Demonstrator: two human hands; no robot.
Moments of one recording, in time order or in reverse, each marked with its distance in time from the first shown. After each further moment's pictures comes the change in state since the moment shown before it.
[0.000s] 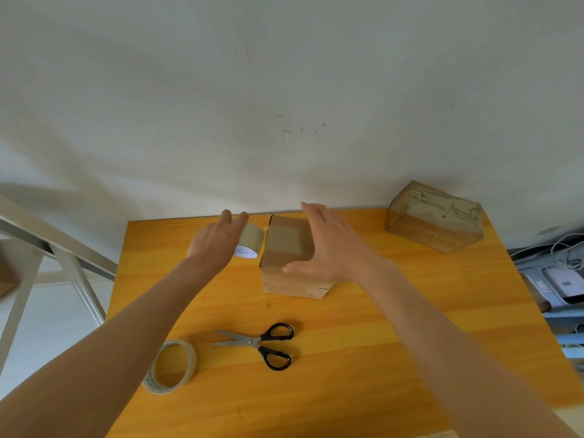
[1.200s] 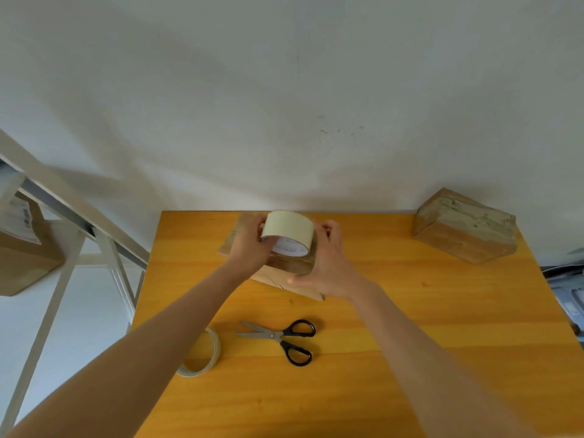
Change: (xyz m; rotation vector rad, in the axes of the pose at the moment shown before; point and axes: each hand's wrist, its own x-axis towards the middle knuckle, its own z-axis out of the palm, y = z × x) left_hand -0.027 0.013 -0.003 -1.132 0.080 -0.257; right_hand 0.018 -0.024 0.075 0.414 0.034 0.085
